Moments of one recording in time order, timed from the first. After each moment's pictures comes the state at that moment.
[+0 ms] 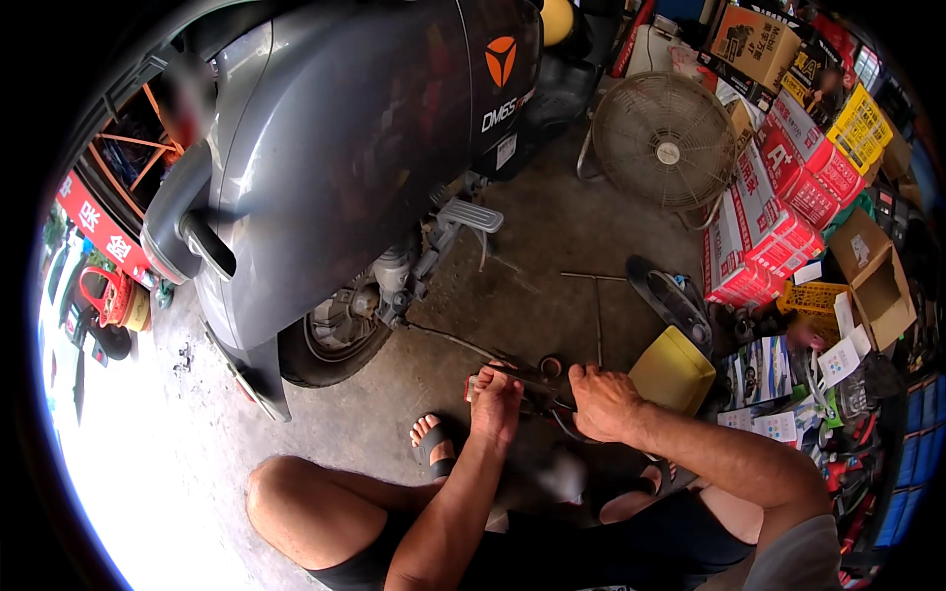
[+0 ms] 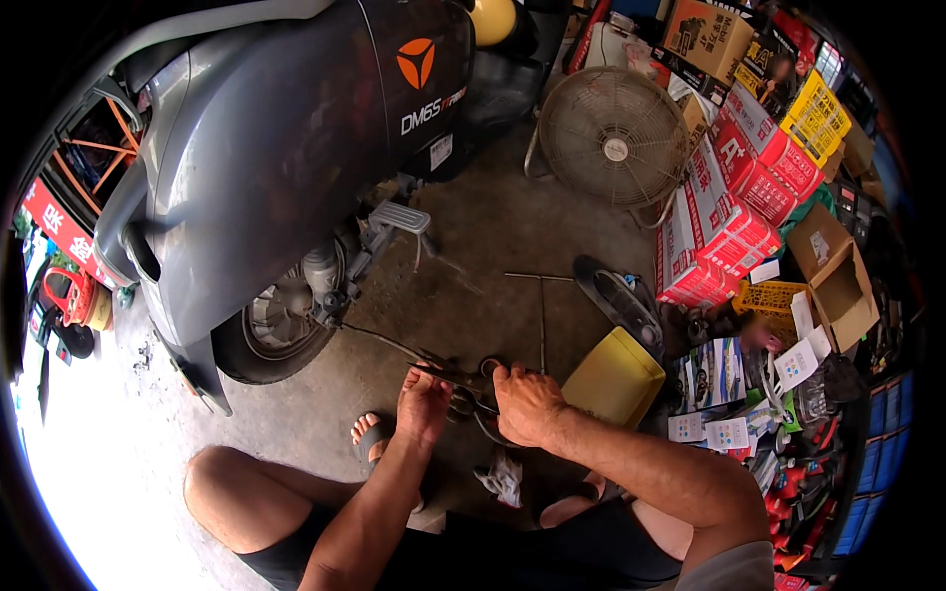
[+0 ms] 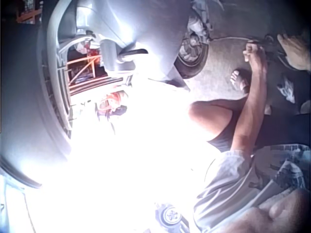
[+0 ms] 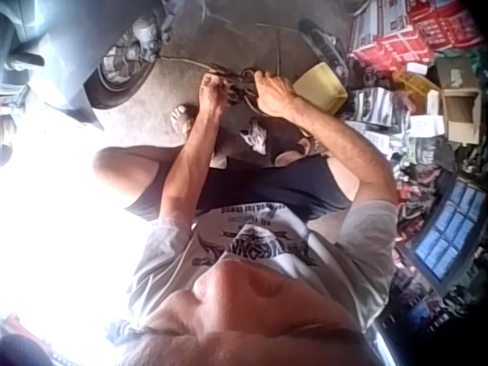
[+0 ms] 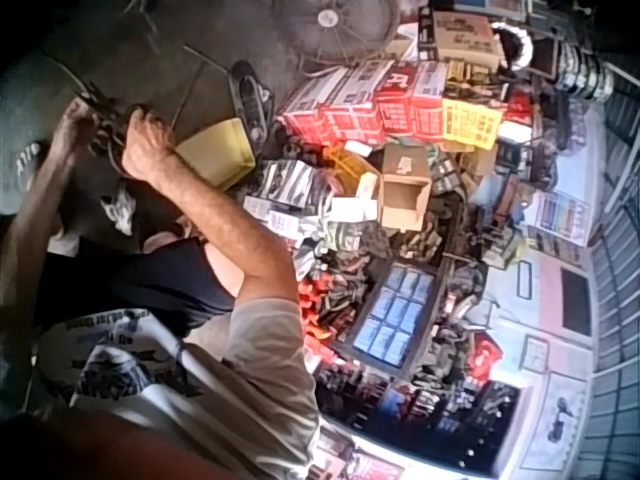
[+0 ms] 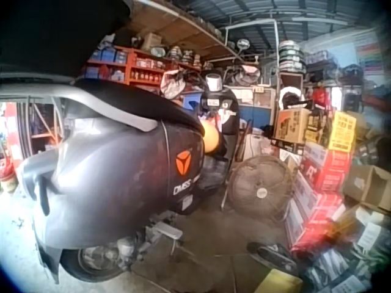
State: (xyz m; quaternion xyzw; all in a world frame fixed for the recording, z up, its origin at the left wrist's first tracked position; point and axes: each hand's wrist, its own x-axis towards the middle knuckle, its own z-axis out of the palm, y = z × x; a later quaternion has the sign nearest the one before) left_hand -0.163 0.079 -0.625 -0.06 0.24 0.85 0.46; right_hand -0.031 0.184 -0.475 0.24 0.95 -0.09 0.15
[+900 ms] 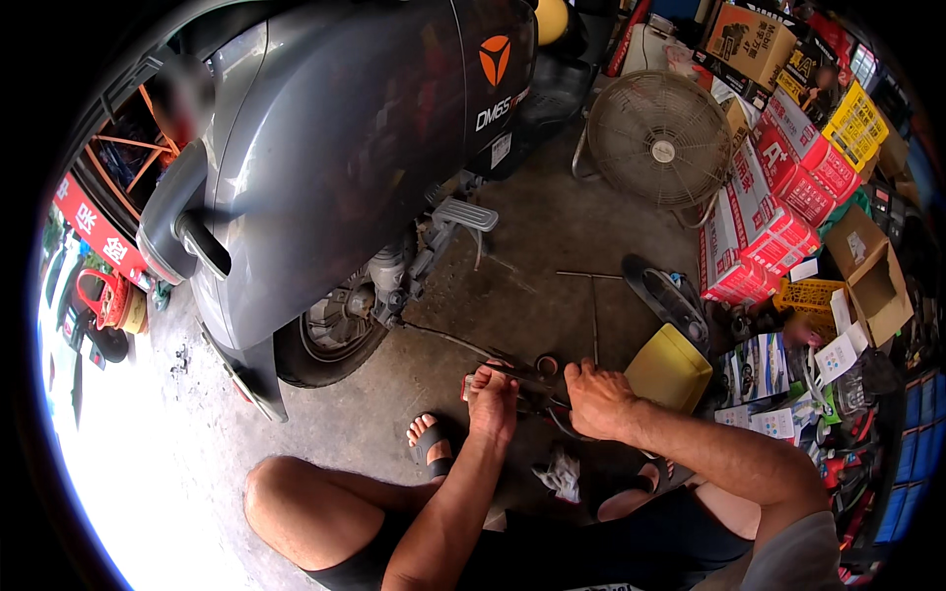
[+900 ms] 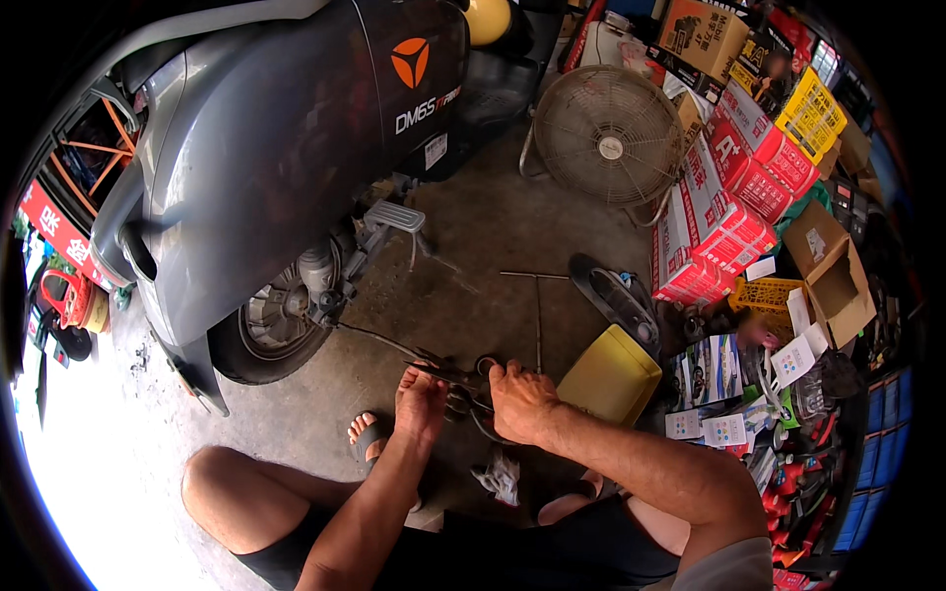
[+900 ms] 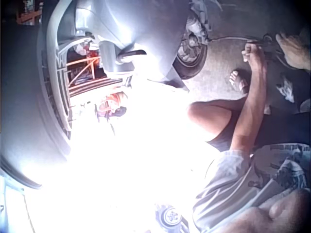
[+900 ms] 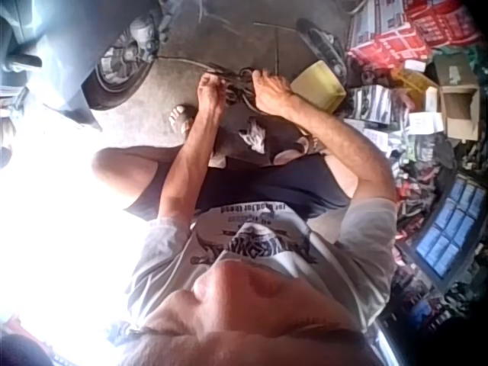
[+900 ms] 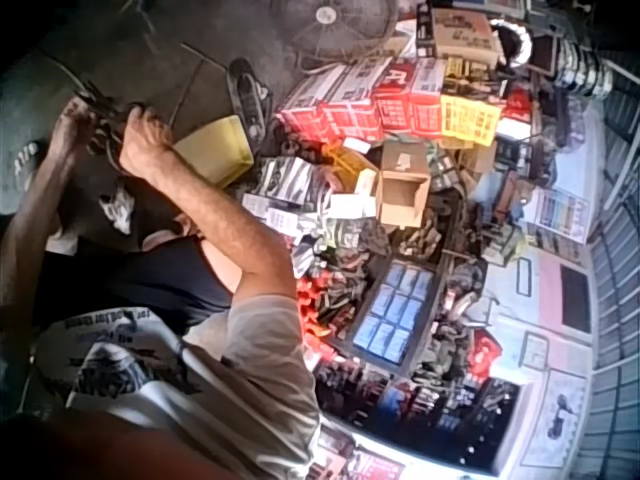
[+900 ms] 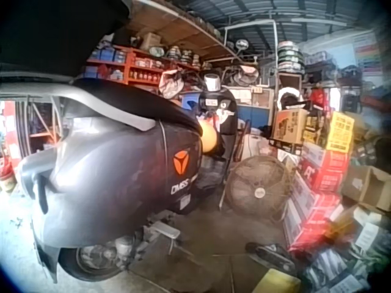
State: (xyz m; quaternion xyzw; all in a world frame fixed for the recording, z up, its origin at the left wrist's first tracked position) left_hand -0.159 0.081 -0.623 -0.08 0.29 0.85 0.44; right_hand -0.034 0.181 -0.474 0.27 0.94 -0.10 0.19
